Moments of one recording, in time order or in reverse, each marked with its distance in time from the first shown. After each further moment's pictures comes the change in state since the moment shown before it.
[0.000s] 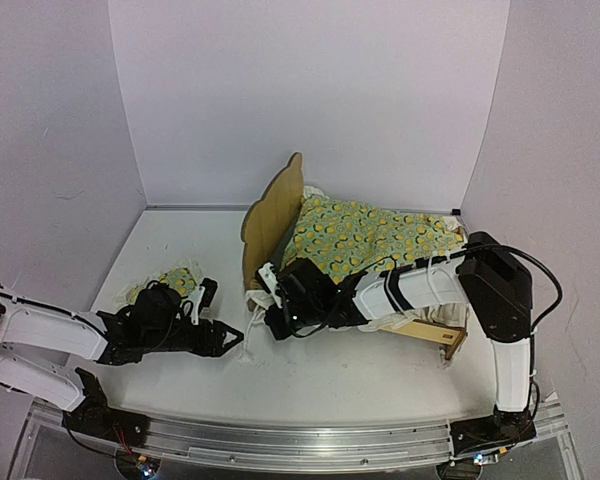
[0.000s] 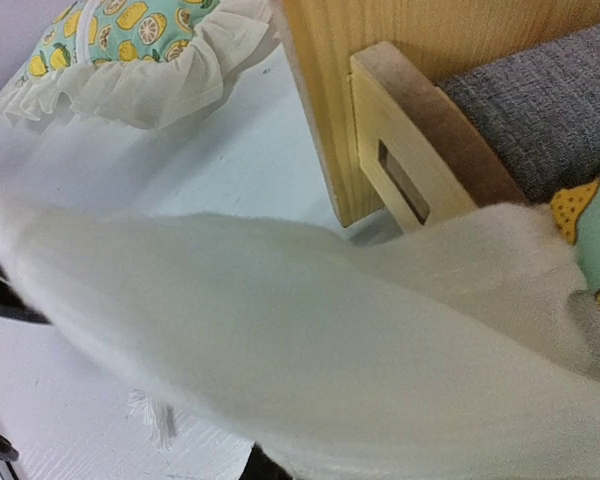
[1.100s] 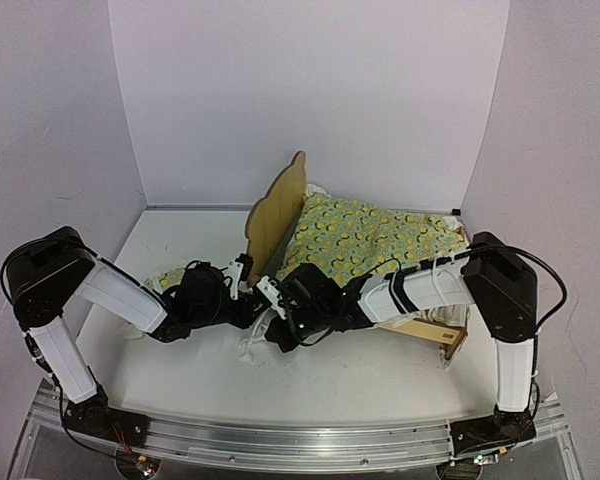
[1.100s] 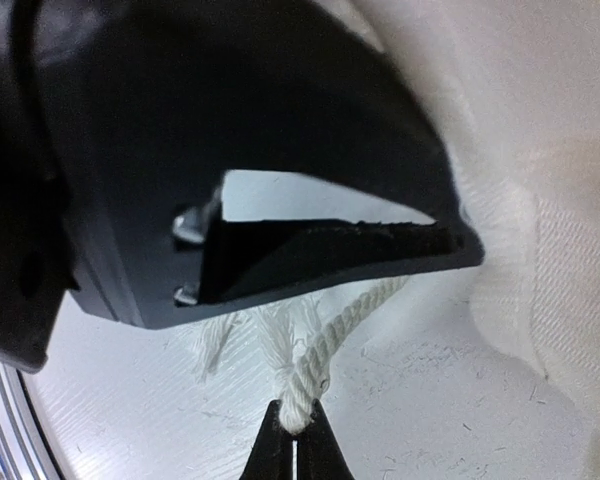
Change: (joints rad) left arm 0.041 0.493 0.289 0.291 -0.094 0.212; right arm 0.000 -0.028 -0.053 -0.031 -0.170 -0.064
